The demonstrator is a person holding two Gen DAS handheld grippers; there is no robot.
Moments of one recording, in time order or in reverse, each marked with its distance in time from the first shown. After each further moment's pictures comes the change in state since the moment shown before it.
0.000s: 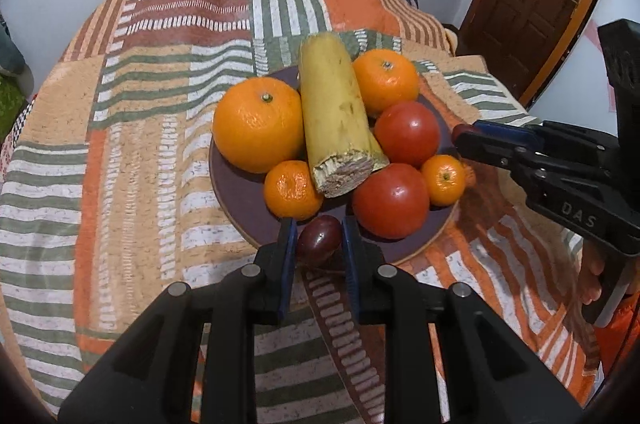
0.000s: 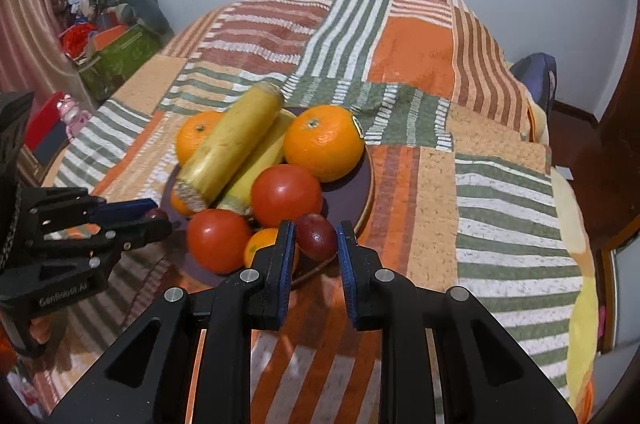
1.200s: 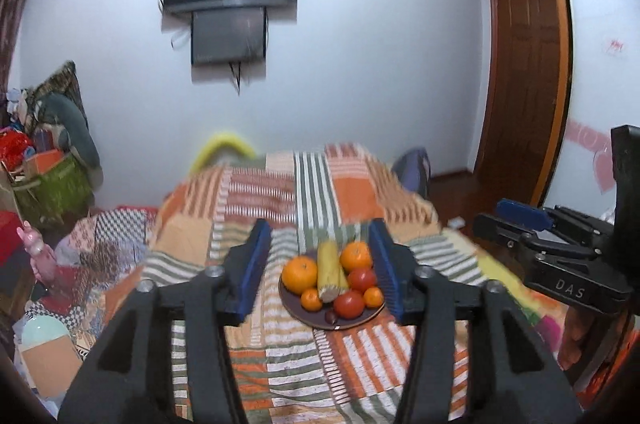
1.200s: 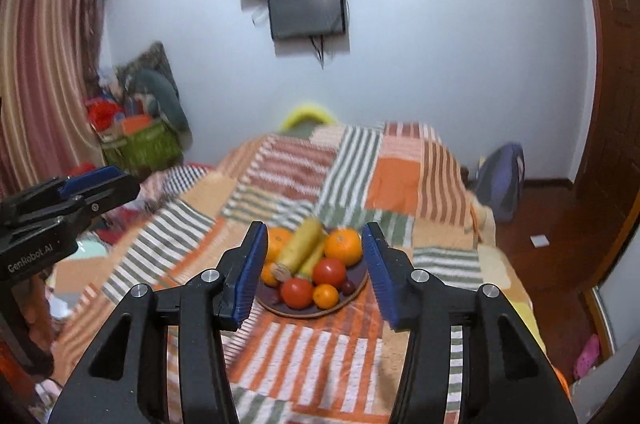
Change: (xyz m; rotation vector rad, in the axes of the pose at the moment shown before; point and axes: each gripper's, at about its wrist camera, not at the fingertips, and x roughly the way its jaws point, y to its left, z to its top) left arm -0.279 -0.064 -0.048 -0.010 -0.653 0.151; right arm -0.225 0.062 -0.019 -0.004 -0.481 -0.026
